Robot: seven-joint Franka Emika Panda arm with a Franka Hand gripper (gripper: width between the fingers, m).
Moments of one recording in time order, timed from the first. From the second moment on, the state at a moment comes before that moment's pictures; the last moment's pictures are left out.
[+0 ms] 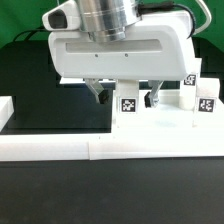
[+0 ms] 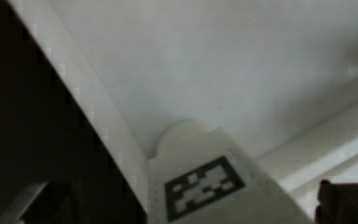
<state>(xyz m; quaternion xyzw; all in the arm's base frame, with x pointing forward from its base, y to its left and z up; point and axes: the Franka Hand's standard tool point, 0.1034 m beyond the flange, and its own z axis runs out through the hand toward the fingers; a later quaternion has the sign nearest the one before) 0.611 -0.002 0.056 -0.97 0.23 0.03 0.07</state>
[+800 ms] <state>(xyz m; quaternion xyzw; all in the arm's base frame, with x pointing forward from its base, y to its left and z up) 0.612 -0.004 0.053 -0.92 0.39 0.03 0.06</state>
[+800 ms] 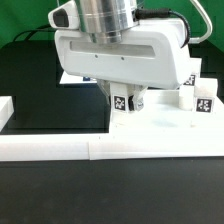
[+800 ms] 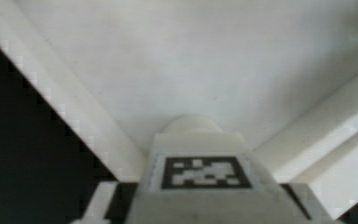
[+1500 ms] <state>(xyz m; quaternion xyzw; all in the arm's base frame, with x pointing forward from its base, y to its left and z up) 0.621 -0.007 0.051 -0.66 0.75 0.01 0.08</state>
